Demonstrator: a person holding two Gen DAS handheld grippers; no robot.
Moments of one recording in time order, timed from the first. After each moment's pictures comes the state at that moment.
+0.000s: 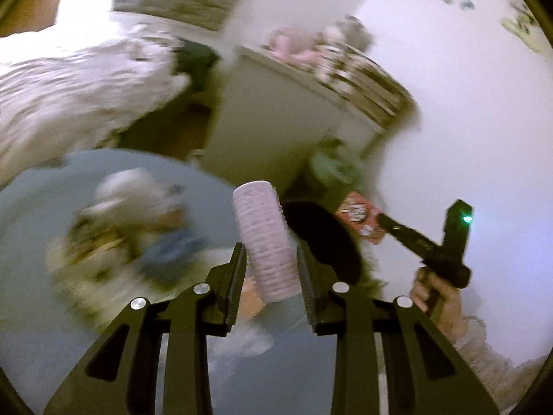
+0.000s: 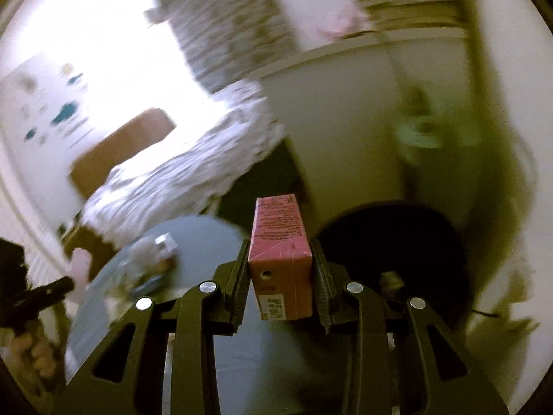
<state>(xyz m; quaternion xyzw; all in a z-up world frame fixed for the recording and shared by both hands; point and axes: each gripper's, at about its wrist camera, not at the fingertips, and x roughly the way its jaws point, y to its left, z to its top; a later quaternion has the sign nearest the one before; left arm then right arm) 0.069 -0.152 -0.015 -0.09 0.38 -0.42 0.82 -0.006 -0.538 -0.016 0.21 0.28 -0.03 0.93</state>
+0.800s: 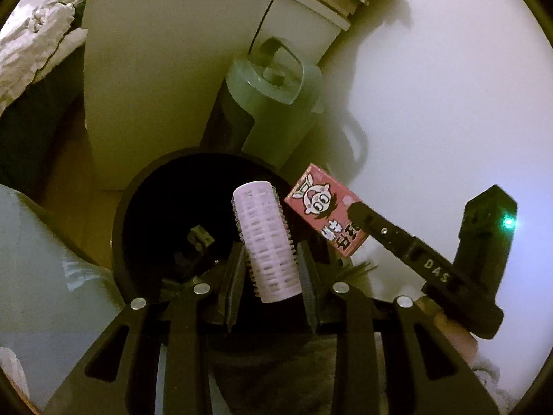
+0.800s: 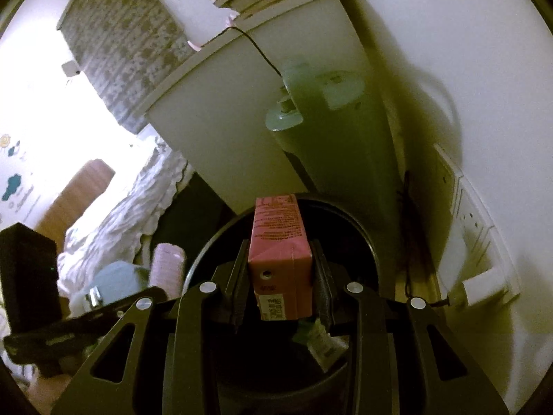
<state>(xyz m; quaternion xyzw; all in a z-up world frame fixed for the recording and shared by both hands) 0.090 -0.417 -0.097 0.00 0.47 -0.49 0.73 -0.022 -0.643 -0.094 0.31 0.27 -0.15 0.90</state>
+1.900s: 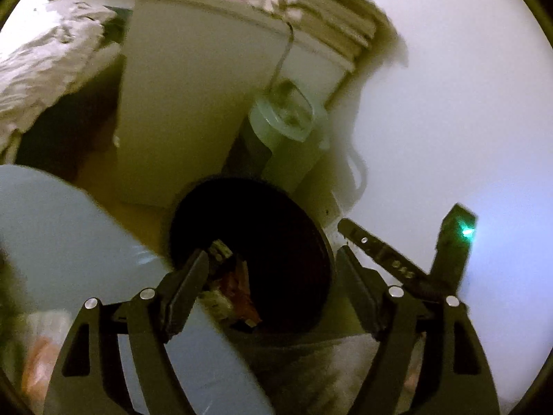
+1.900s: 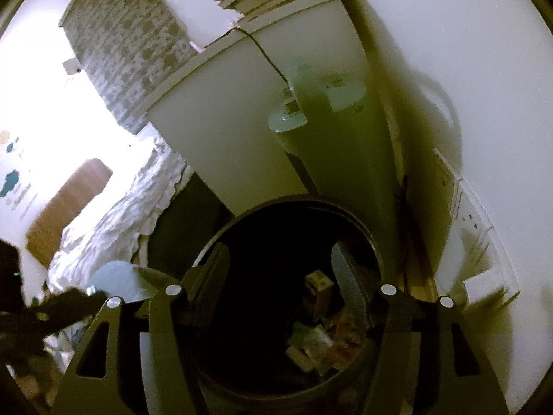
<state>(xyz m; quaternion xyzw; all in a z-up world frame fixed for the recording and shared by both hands) 0.078 -0.335 -0.052 -0.04 0.42 -0.46 0.78 -0.022 -0.628 -0.093 0.29 0.27 -0.15 0.90</state>
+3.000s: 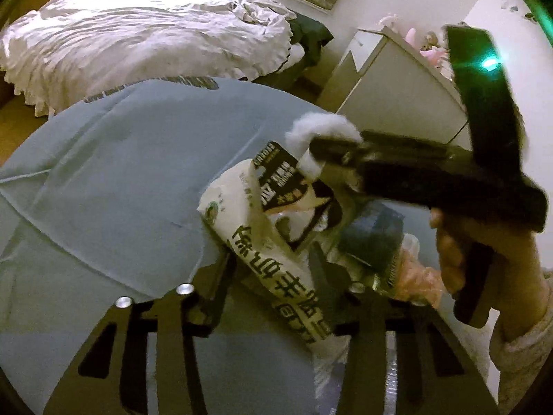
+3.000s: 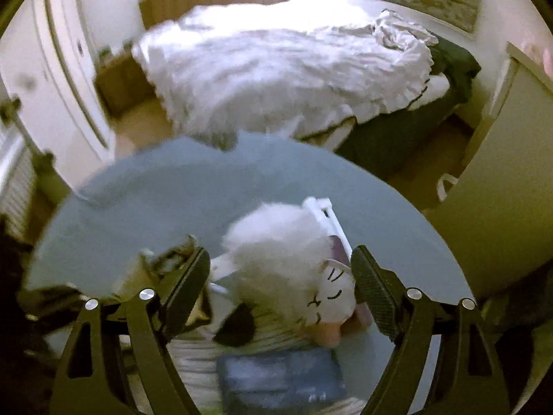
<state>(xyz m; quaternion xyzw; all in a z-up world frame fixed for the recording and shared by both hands) 0.125 -0.036 -0.115 -0.11 0.47 -0.21 0.85 0.230 -0.223 -0.068 -0.08 0.47 0.15 0.86</state>
